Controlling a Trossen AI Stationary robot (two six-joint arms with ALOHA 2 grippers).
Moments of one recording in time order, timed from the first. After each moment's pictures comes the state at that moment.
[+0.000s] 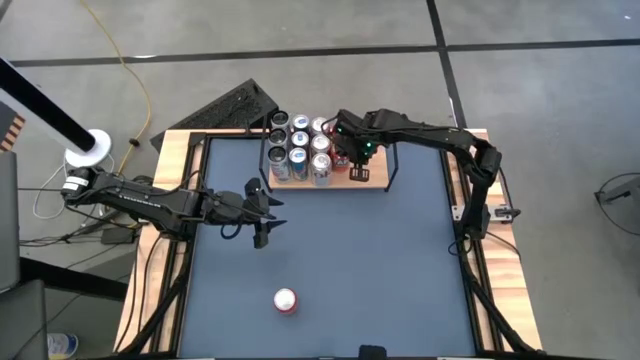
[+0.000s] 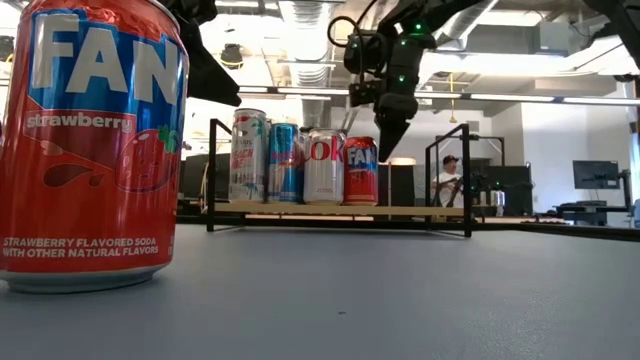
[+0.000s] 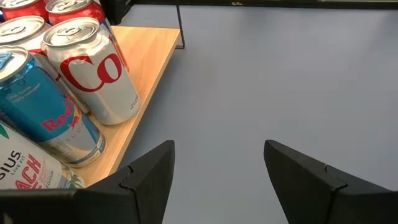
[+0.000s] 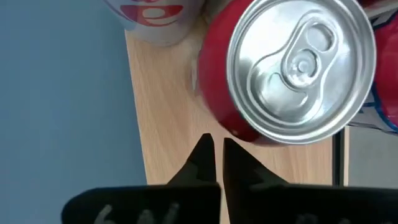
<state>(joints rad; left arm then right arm) -0.11 1.03 0.60 -0.01 -0.33 -0.09 -0.46 1.87 1.65 -1.03 0.07 -0.38</state>
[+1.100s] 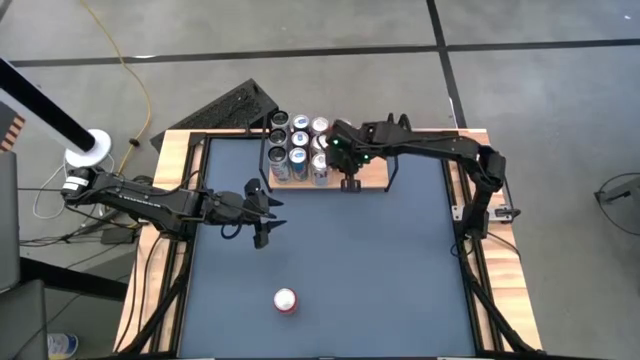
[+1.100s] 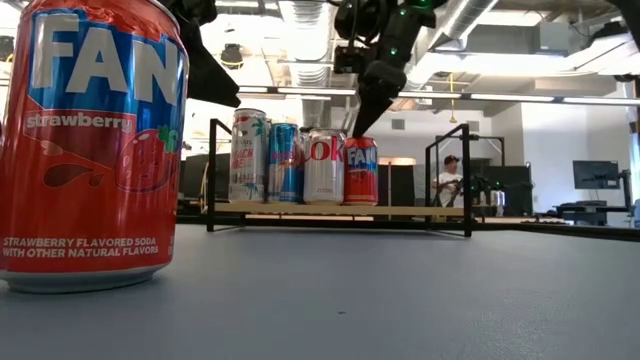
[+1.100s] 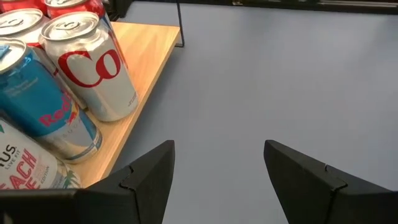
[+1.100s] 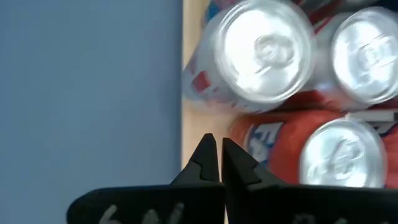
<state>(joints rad) -0.11 1.03 0.60 -0.01 -0.32 -0.12 -0.32 1.82 1.65 -0.92 0.05 -0.37</state>
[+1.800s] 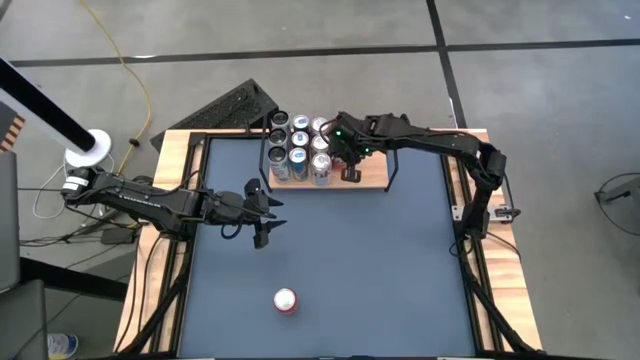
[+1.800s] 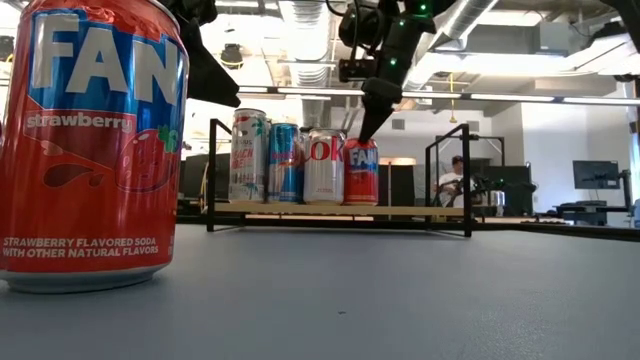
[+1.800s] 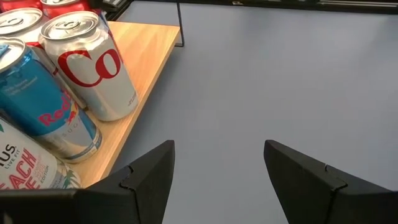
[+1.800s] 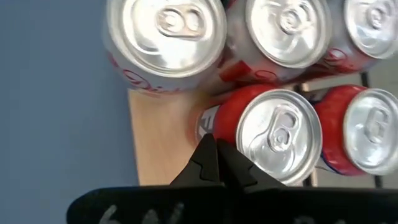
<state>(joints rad) -0.11 1.03 0.60 -0.01 -0.32 -0.12 -0.39 1.82 1.65 -0.90 0.14 -0.34</state>
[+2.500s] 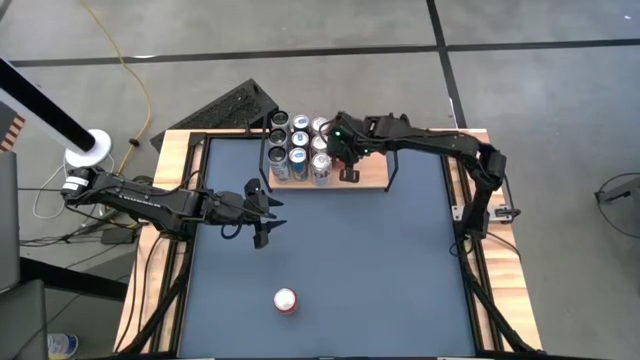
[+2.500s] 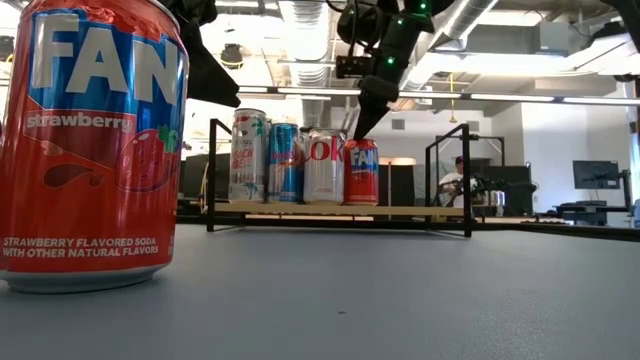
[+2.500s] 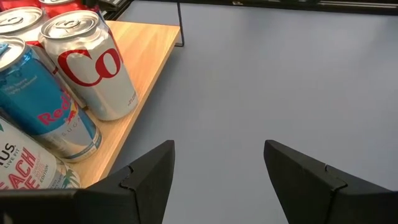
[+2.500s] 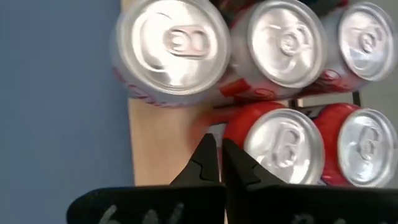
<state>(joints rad) -0.11 1.03 0.60 -0.01 -0.32 -0.13 -0.37 1.82 1.65 -0.87 0.15 -0.37</state>
